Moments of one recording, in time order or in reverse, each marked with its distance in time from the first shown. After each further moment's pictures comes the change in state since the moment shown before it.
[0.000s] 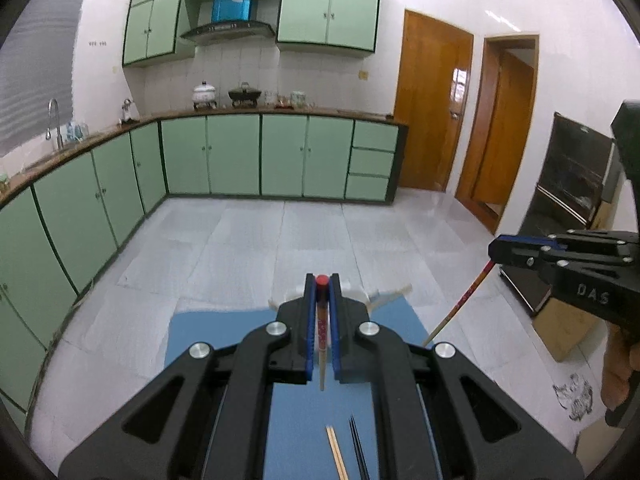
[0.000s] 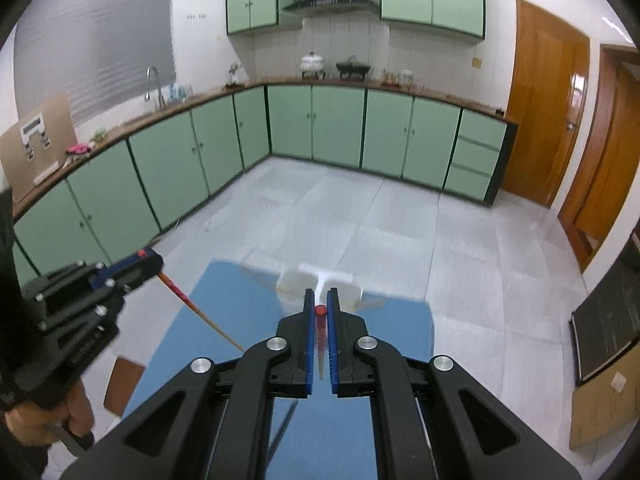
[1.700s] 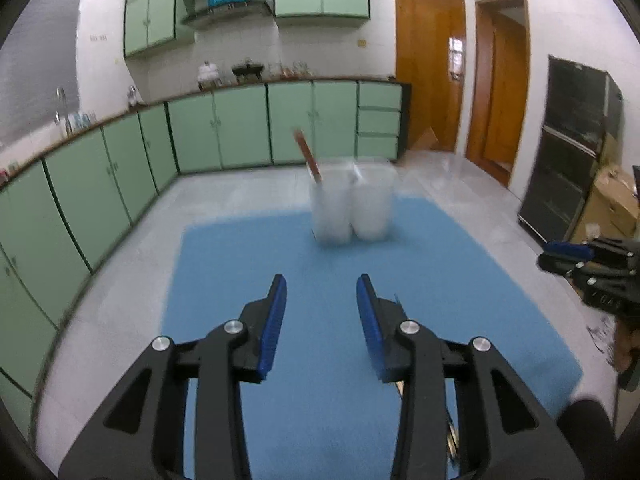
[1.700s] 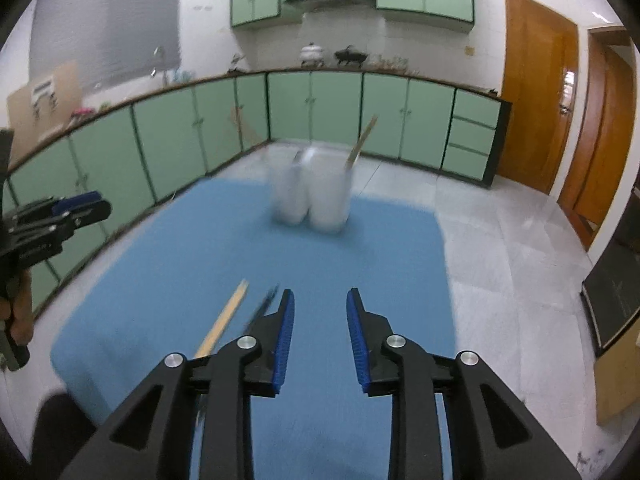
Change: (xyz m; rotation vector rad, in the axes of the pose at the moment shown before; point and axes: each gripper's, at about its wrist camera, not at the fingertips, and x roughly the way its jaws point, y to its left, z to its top) left arm -0.016 0.019 -0.232 0.075 0.093 0.032; right arm 0.053 0.005 -0.280 -0.019 -0.011 0.006
